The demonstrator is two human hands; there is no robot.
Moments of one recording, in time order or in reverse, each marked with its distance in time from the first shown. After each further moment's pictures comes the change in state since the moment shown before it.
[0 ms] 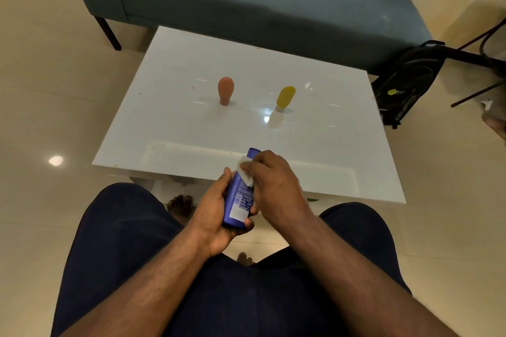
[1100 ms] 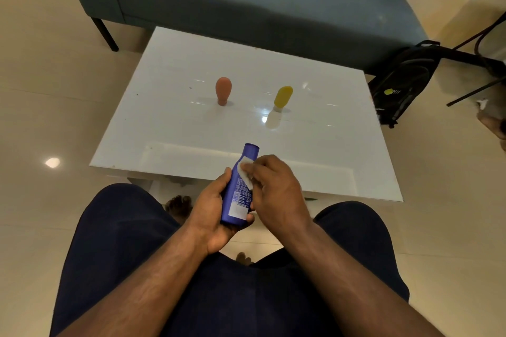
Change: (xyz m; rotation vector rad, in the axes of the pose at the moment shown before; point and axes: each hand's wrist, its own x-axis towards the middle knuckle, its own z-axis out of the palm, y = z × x) left_hand 0.001 0.001 0.000 -0.100 -0.047 0.005; right_hand -0.010 -0.006 -0.001 0.101 0.129 0.094
